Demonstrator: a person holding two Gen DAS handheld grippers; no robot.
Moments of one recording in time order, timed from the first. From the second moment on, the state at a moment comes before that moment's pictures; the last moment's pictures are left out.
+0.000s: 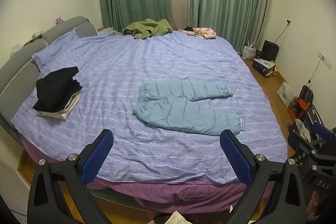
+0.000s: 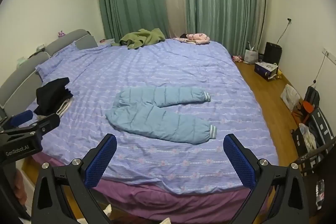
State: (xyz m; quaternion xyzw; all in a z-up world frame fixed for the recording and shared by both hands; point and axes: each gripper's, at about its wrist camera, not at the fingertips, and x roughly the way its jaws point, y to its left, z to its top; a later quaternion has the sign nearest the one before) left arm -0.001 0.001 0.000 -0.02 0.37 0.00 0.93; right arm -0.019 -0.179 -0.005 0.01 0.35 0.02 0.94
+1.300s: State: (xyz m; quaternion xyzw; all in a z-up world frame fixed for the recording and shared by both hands) left arm -0.013 -0.006 0.030 -0.01 0.35 0.02 0.94; right arm -0.033 -0.185 0.006 0.01 0.34 0.03 0.94
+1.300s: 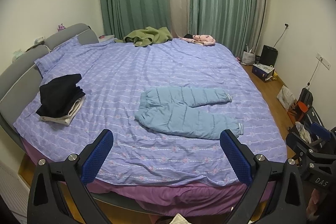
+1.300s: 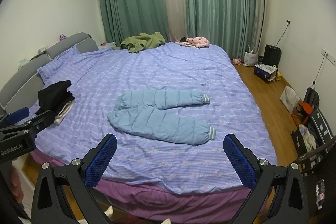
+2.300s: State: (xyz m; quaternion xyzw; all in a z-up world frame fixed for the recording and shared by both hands) left arm -0.015 -0.005 0.025 -0.01 0.35 0.02 0.94; right arm -0.032 -0.186 0.006 0.02 0.34 0.03 0.94
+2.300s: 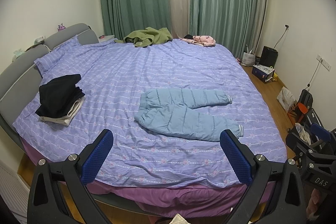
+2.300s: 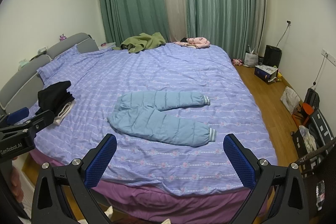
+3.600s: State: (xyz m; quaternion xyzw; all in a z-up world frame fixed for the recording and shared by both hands) left arm 0.163 0.001 -0.017 0.00 0.35 -0.05 0.94; right arm 0.114 -0.207 -0.032 0.04 0.34 -0.07 0.94
